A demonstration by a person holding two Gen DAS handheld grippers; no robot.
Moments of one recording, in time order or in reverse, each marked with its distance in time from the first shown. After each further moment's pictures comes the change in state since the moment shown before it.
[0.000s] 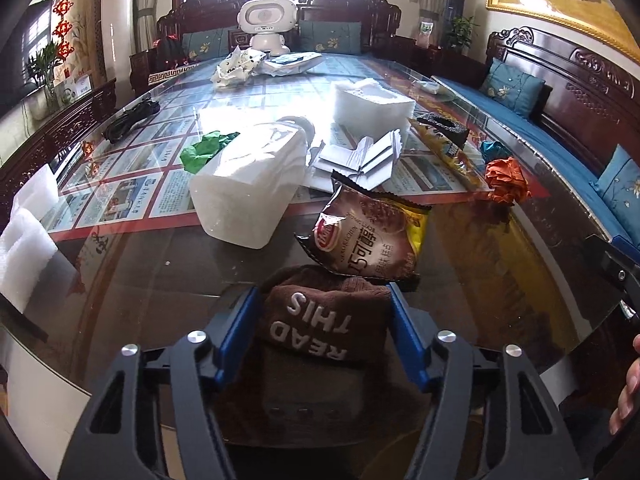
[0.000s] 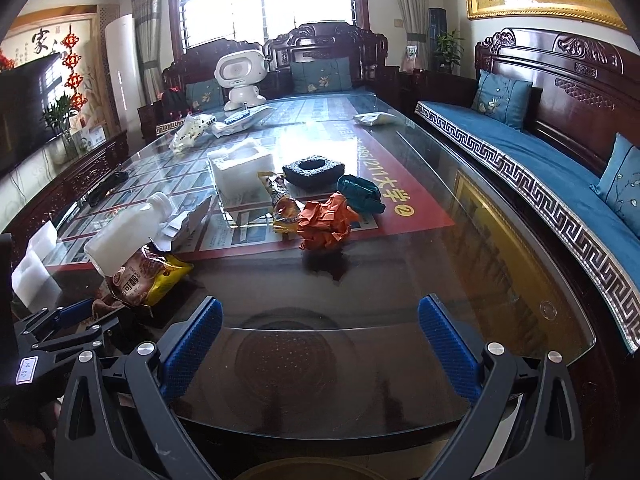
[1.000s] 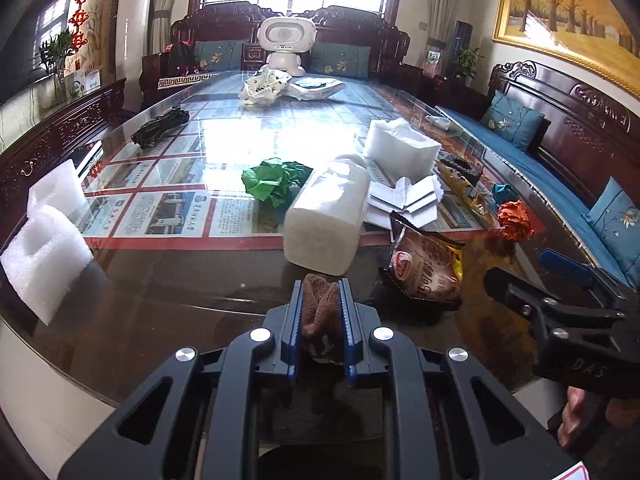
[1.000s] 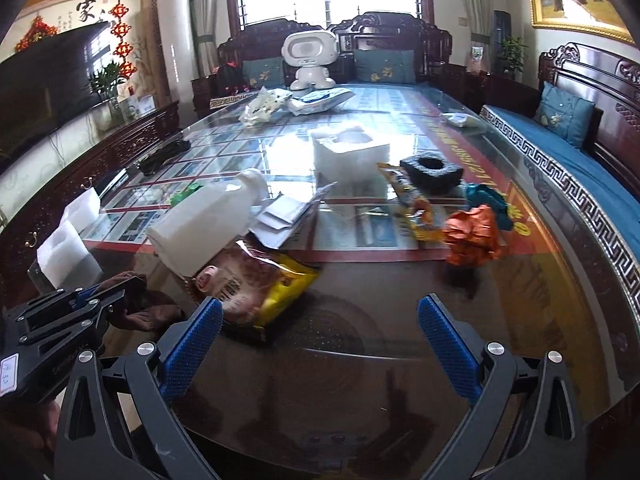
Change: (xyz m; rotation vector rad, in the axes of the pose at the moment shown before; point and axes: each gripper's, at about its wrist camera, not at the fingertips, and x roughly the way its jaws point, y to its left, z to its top) left arm -0.022 0.061 0.009 -0.061 -0.077 -0.046; right arm 0.043 0.106 0.014 -0.121 0.058 0.171
